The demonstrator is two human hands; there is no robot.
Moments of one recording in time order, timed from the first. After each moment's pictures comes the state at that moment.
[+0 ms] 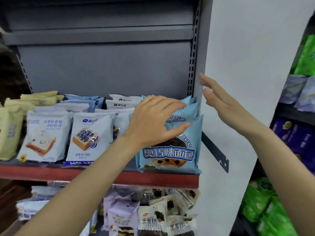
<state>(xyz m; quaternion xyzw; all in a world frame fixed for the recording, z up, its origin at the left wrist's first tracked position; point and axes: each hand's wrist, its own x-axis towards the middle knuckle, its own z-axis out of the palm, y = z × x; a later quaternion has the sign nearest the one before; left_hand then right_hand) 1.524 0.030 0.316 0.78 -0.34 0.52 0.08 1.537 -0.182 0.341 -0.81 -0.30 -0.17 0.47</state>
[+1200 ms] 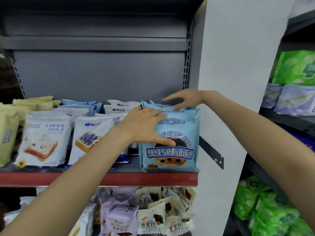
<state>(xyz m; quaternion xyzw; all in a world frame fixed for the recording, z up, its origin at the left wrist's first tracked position) 1.522 0.062 0.334 0.95 -0.24 0.17 -0.11 1.646 -0.137 0.385 -0.94 -0.35 -0.04 0.00</state>
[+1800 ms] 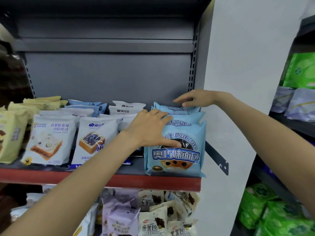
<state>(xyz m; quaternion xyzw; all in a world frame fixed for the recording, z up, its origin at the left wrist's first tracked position) 1.535 0.052 0.322 0.93 -0.24 0.26 -0.13 1.650 -0.154 0.390 -0.95 -0.32 -0.02 0.03</state>
